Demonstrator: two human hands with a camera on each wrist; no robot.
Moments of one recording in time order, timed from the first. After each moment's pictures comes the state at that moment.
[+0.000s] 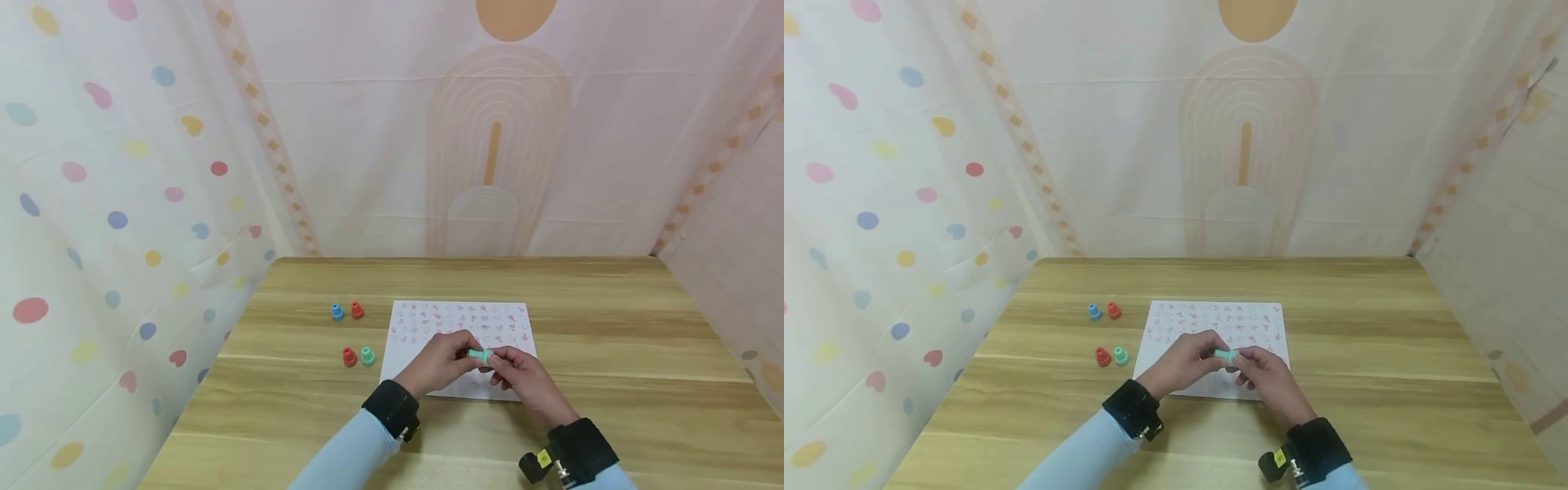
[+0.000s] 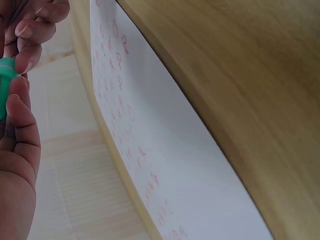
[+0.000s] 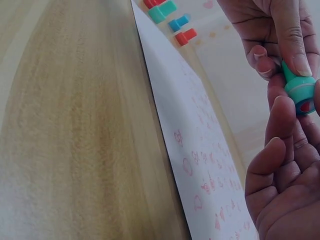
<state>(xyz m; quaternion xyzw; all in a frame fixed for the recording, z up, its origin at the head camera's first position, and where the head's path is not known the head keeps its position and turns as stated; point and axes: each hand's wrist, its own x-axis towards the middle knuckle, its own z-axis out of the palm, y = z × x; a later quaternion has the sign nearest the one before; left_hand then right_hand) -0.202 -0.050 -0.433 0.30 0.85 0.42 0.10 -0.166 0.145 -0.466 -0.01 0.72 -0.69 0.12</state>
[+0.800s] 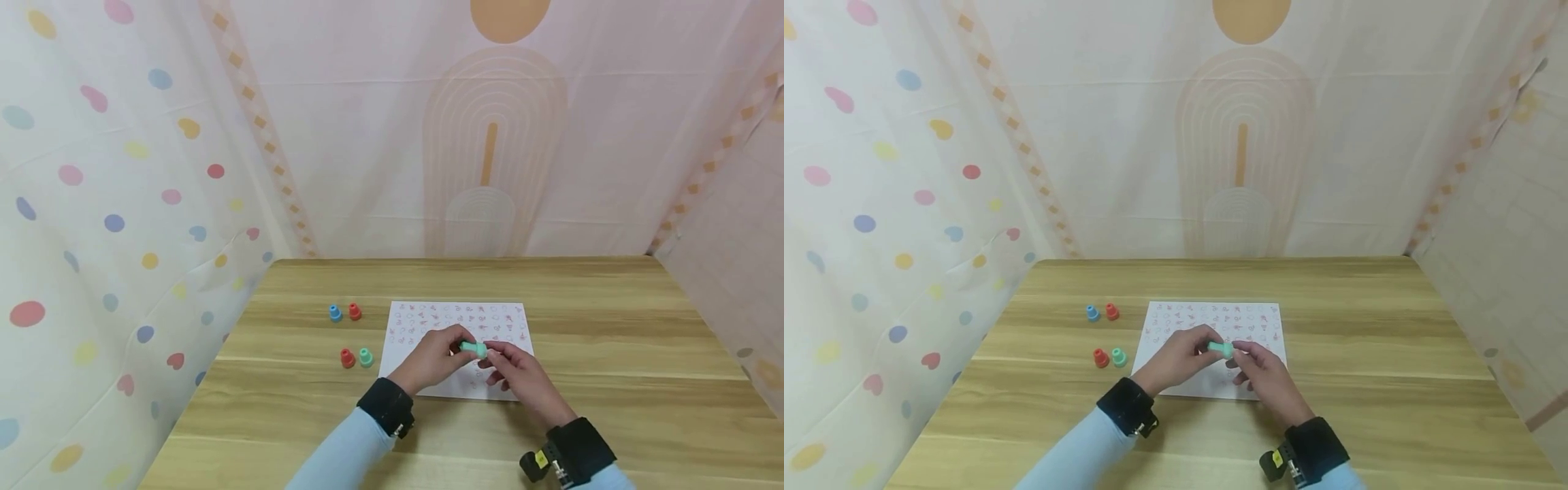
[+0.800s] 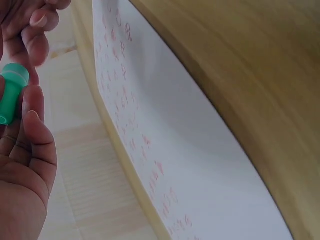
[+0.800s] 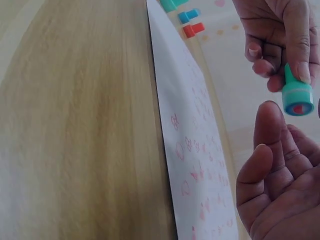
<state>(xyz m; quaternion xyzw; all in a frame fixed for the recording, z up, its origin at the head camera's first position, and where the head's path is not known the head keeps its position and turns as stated) -0.208 -0.053 -0.429 0.28 0.87 0.40 0.09 -0.163 0.143 -0.456 0.01 0.75 -0.66 0.11</state>
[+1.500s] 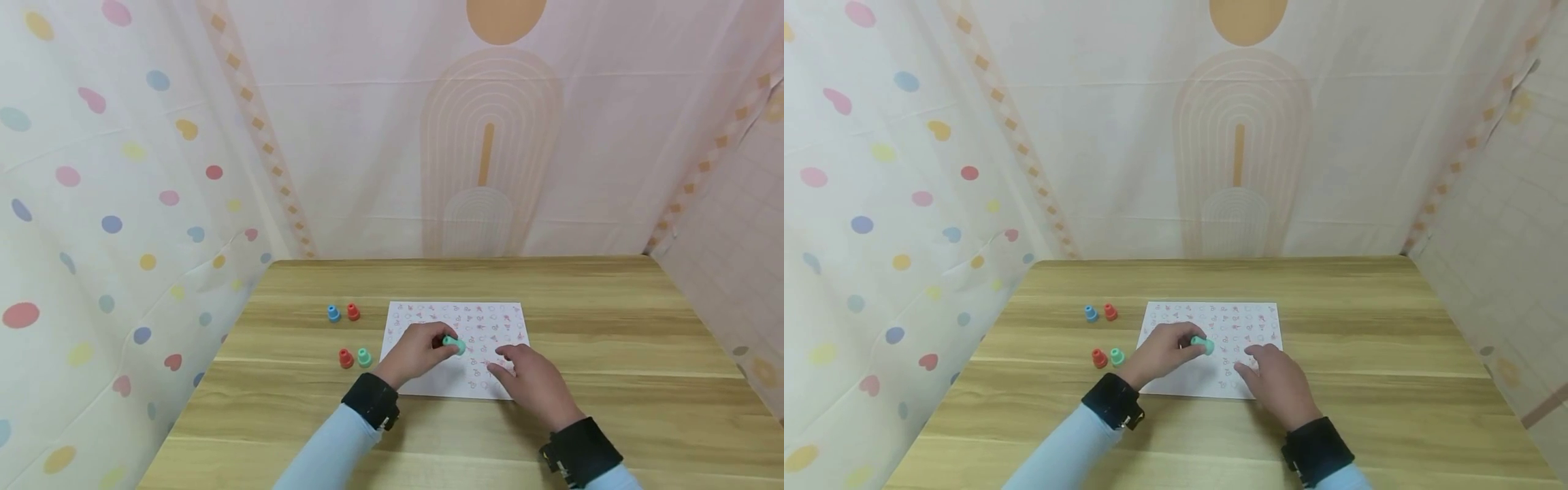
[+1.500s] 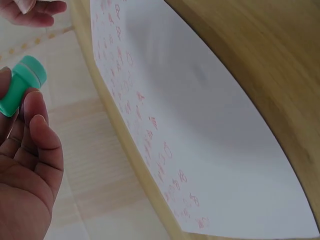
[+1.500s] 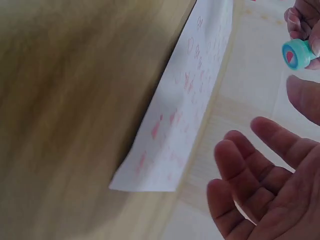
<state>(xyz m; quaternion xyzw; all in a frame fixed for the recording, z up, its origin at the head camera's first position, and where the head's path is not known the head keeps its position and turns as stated) -0.217 -0.074 -0.425 0.25 0.89 0.36 0.09 -0.159 0.154 -0.451 -0.07 0.95 -0.30 -0.01</state>
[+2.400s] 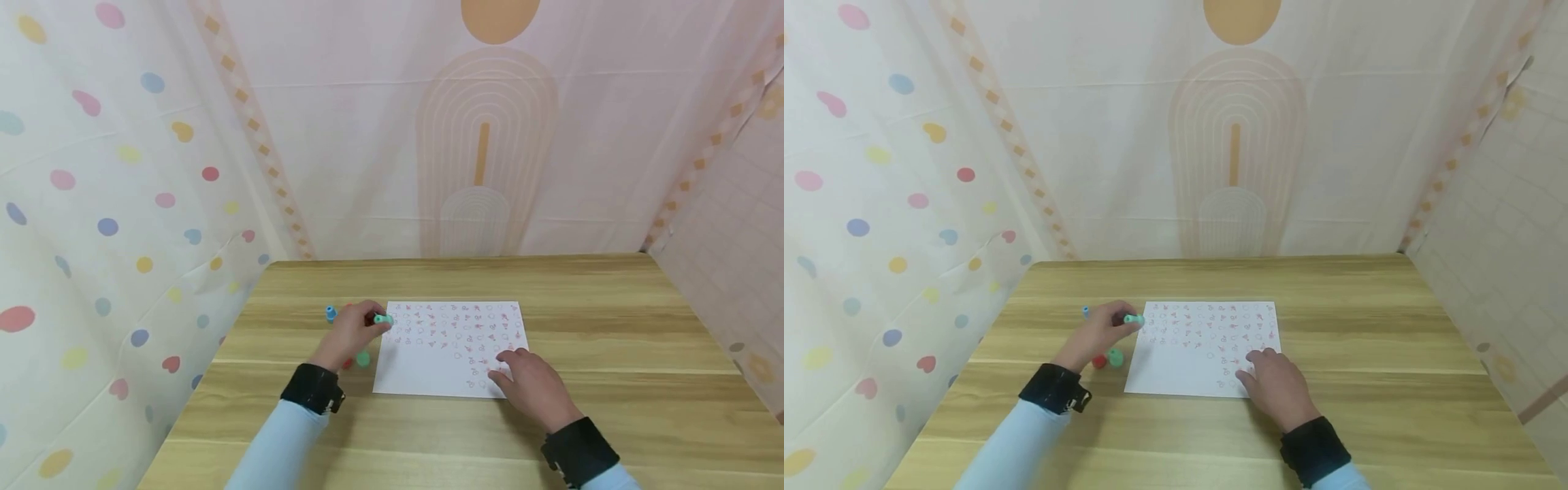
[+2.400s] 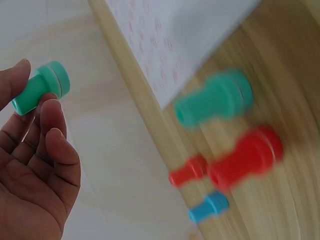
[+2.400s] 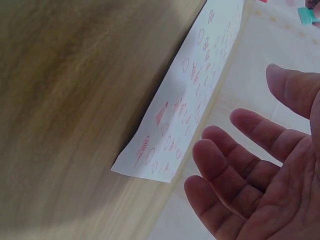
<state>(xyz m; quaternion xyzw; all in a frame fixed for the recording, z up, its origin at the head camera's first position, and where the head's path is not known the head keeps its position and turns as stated) -0.235 -0.165 -0.403 0.12 0.93 0.34 0.02 -0.153 0.152 -0.453 -0.09 0.97 -0.22 -0.02</state>
